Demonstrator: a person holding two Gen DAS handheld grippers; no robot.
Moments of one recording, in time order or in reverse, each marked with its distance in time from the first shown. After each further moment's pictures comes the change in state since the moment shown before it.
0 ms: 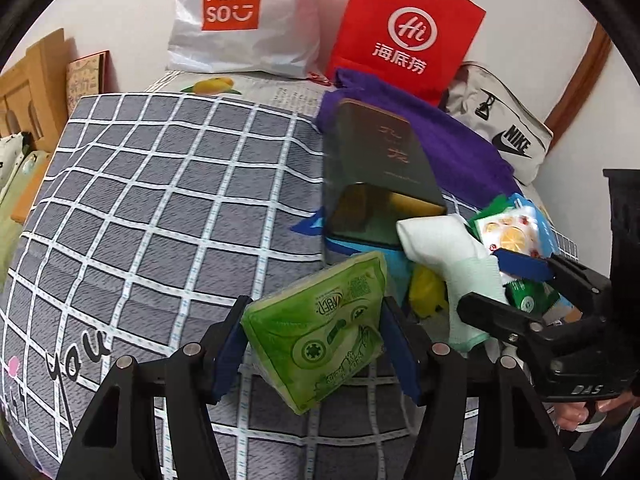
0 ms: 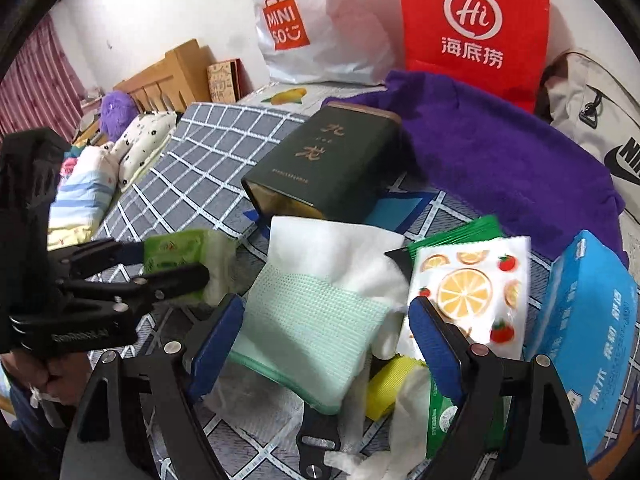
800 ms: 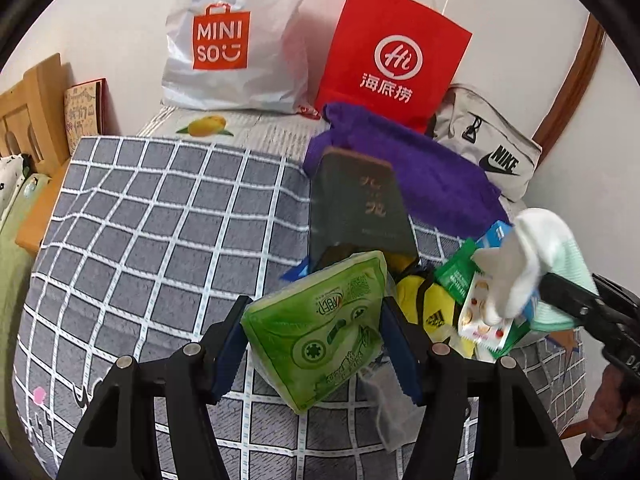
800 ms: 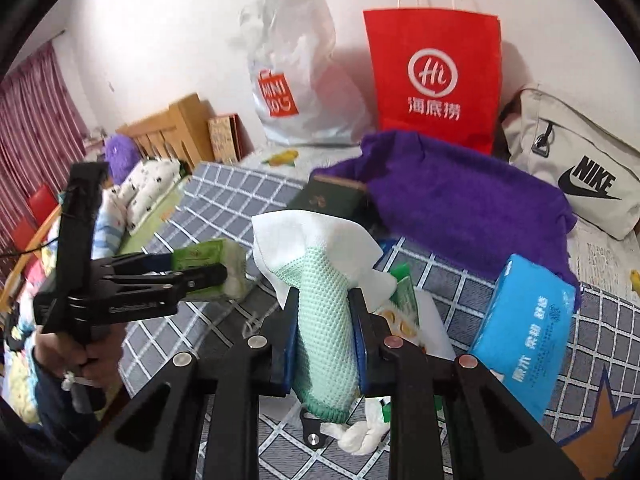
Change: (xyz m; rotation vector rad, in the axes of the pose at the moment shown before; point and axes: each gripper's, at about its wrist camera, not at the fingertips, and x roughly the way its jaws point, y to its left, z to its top) left arm -0.028 -0.012 0.028 0.025 -0.060 -0.013; right arm -0.091 -0.015 0.005 0.057 -0.170 0.010
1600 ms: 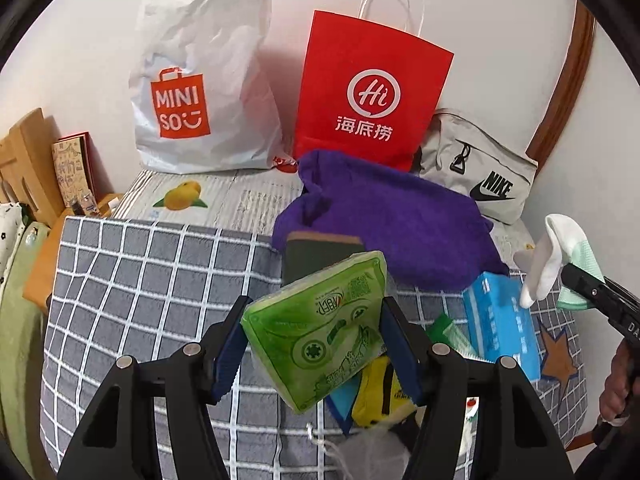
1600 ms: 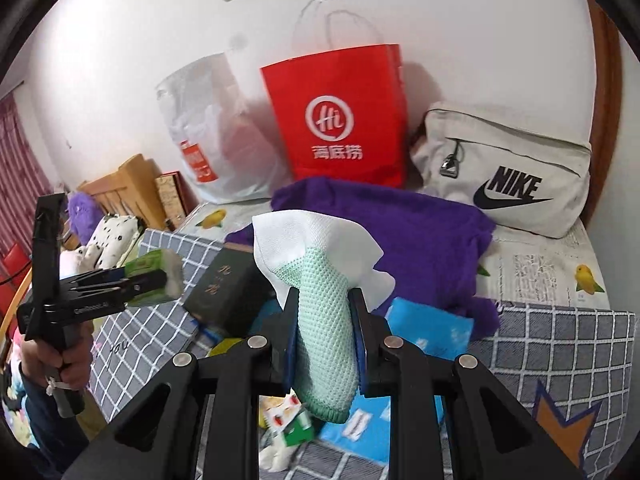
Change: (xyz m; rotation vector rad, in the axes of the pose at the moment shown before) left arm -0.002 -0.043 0.069 0.078 -0.052 0.028; right arm -0.041 -0.093 0.034 0.154 -0.101 -0.126
